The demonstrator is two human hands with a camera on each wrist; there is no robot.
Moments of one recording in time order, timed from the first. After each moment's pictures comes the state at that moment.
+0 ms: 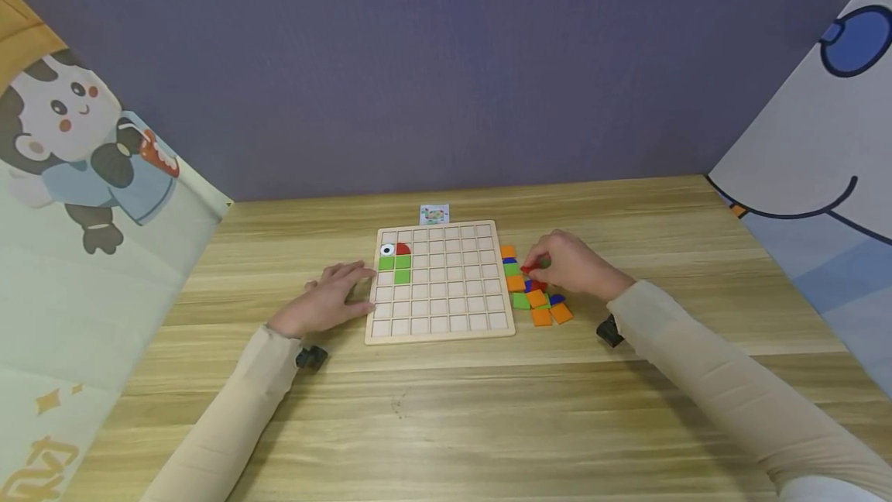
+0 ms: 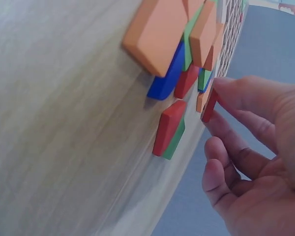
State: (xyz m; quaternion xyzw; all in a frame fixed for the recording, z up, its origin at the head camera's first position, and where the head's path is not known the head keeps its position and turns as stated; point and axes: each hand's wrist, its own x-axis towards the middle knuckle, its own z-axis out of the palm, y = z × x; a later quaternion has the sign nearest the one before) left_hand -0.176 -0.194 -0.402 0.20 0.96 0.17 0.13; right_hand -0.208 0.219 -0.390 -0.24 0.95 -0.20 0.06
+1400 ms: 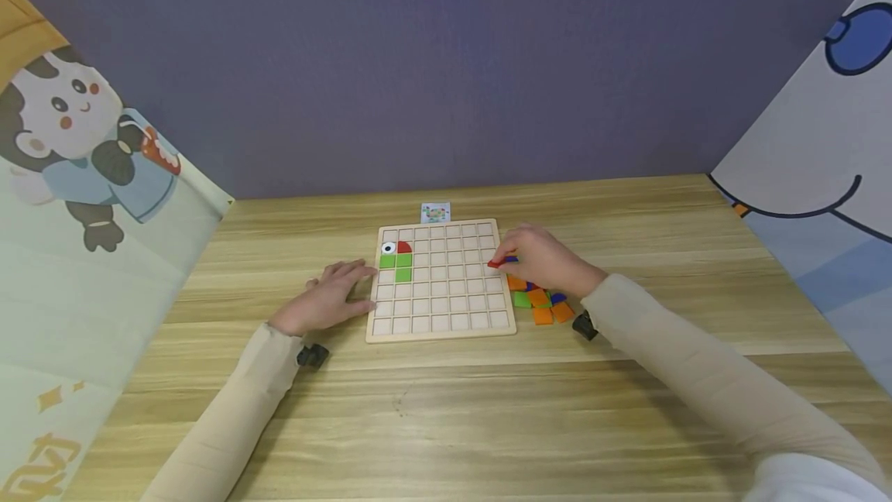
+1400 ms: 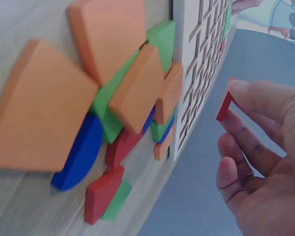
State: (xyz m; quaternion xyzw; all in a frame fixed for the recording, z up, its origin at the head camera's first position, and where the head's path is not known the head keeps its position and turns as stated) left_hand -0.177 -0.196 -0.405 0.20 0.95 0.18 0.13; right_hand -0.208 0.178 -0.382 -0.31 0.92 -0.24 0.01
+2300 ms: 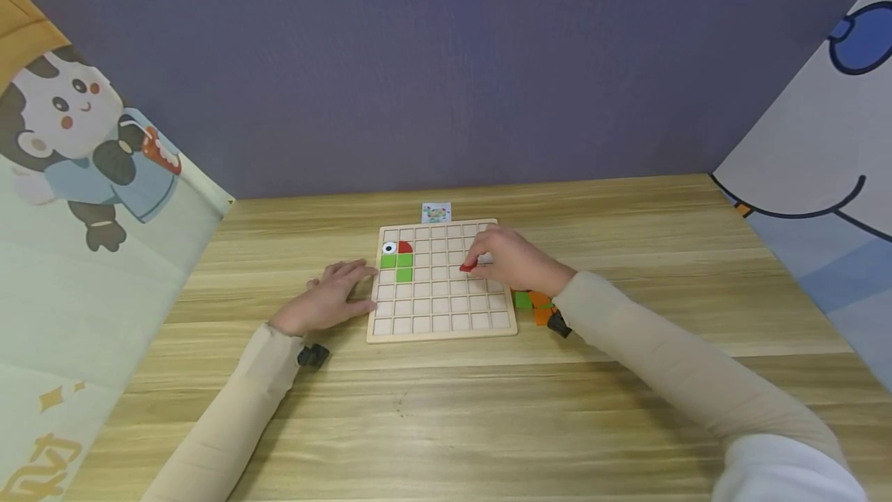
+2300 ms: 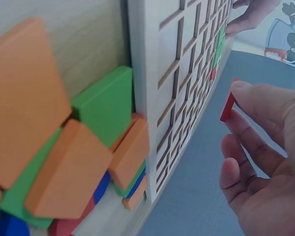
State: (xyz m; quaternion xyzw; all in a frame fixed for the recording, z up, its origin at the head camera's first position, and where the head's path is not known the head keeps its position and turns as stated) left_hand -0.176 -0.195 -0.403 0.20 0.95 0.18 0.13; right_hand -0.213 0.139 -0.381 -0.38 0.89 -0.25 0.00
